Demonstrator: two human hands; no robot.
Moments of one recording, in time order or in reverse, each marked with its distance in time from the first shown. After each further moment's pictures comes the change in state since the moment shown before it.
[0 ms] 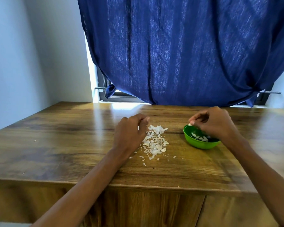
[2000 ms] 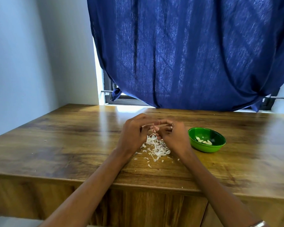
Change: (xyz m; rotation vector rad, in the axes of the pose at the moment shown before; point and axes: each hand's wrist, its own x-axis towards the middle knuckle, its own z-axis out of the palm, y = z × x) left_hand 0.007 -0.020 0.002 -0.210 0.031 0.268; right_hand -0.023 -0.067 0.099 0.609 -0.020 -0.054
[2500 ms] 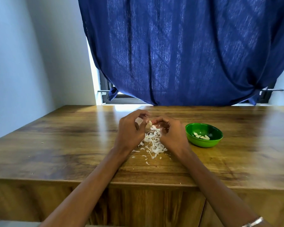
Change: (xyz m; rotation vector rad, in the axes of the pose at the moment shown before) left_hand 0.000 0.004 0.003 -0.045 0.065 -0.146; right_hand -0.004 0.008 0.000 -0.174 0.032 -0.159
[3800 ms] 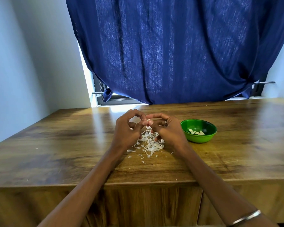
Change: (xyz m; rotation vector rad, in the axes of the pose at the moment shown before) left_hand -0.002 0.021 -0.003 -0.252 -0.090 -0.168; right_hand -0.004 -0.008 -0.010 0.437 -0.027 0.221
